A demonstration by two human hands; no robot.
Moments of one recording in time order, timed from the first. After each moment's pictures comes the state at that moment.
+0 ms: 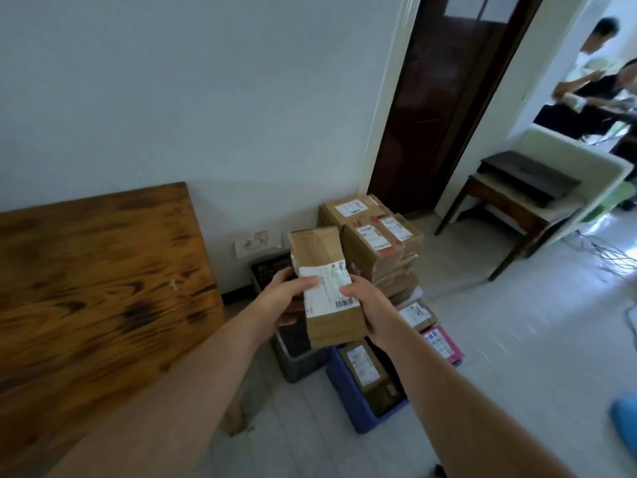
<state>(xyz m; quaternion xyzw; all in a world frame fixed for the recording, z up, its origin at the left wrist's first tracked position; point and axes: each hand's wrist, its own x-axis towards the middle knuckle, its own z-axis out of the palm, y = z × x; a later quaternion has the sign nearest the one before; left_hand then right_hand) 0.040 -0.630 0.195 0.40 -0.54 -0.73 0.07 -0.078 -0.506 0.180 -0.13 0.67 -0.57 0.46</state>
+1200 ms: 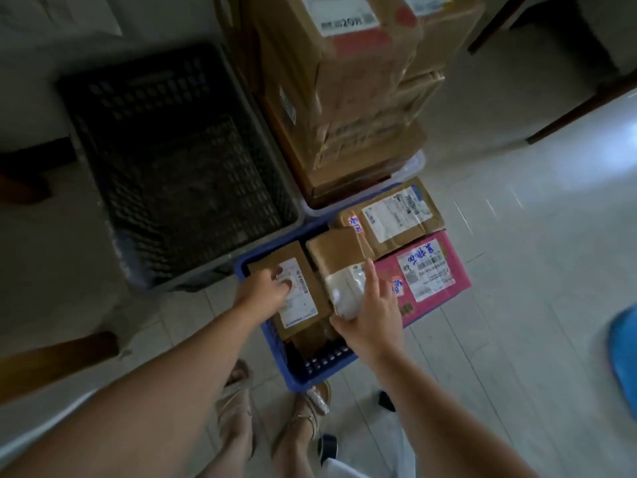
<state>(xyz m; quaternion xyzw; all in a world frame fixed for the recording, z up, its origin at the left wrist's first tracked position) -0.246 -0.565 -0.312 0.50 -0.69 -0.49 -0.19 -0.336 -0.400 -0.256 -0.21 0.93 -0.11 0.28</state>
